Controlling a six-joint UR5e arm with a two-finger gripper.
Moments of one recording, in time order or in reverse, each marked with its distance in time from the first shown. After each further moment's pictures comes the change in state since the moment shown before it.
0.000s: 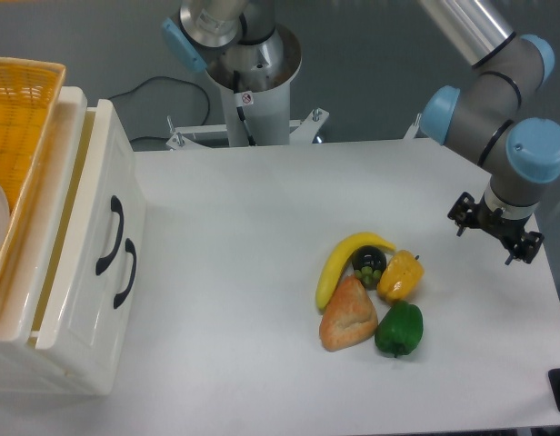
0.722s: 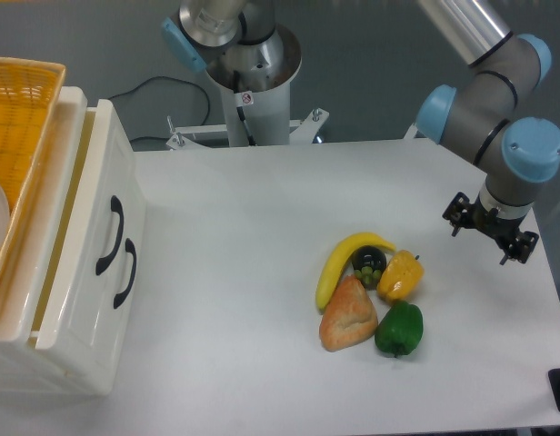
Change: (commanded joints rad) arm -0.009 0.054 -0.044 -0.011 -0.082 -0.099
